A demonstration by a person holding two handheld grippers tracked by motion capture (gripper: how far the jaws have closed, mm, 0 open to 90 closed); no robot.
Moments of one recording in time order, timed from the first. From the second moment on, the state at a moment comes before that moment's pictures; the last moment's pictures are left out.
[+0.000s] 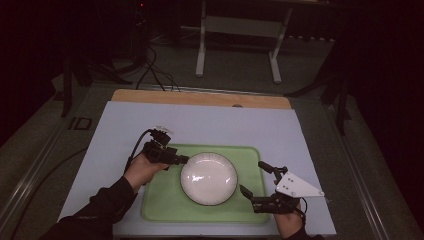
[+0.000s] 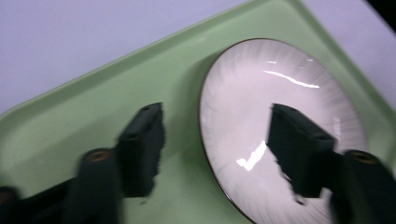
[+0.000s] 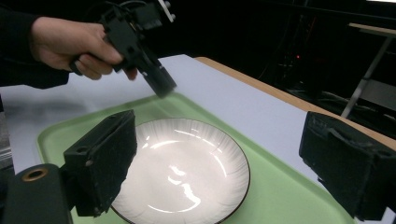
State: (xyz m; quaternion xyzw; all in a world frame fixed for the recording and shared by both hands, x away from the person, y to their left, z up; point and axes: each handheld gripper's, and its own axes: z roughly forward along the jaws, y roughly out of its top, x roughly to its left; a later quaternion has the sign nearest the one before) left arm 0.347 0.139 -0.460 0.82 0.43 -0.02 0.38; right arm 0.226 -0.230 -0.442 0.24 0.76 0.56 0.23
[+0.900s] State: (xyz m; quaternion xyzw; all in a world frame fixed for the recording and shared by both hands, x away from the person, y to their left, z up) left arm 0.297 0.178 -0.436 0.81 0.38 0.06 0.44; right arm 0.226 -0.227 -0.443 0.24 0.76 0.56 0.23
